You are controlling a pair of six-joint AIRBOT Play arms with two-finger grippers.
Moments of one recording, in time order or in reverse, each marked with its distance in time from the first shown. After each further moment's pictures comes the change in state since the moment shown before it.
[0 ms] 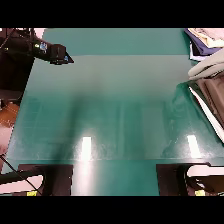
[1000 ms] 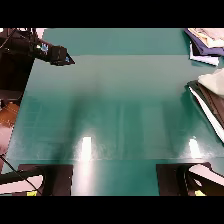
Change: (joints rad) left arm -0.007 0.000 0.000 0.002 -0.018 0.025; right arm -0.408 0.393 -0.586 -0.175 0.065 0.009
